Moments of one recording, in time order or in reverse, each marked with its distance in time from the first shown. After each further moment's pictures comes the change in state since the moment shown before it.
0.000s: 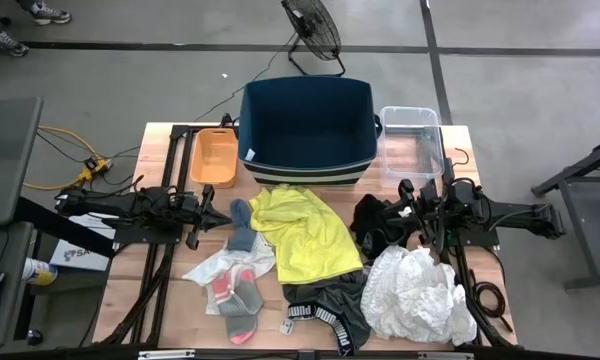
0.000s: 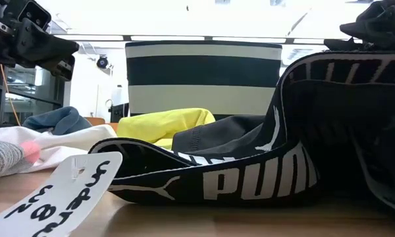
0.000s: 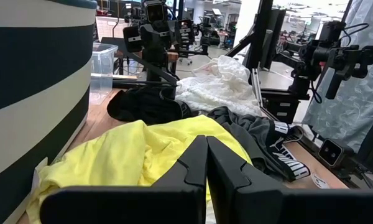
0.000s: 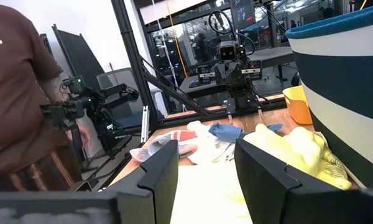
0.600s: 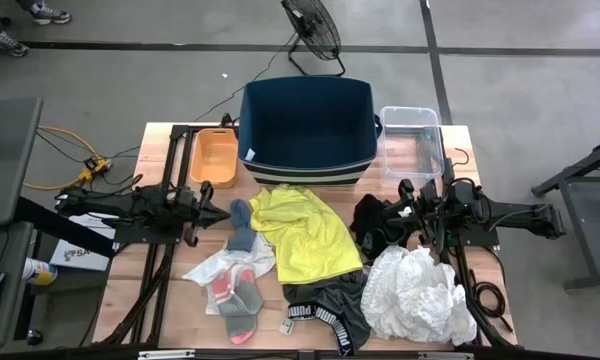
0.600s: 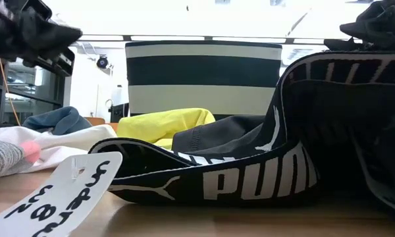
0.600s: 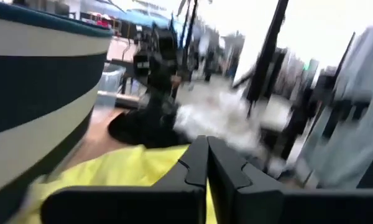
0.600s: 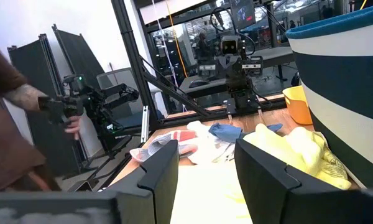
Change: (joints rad) left arm 0.000 0.000 0.000 0.123 -0.045 -0.141; right arm 0.000 0.000 0.000 0.000 0.000 0.000
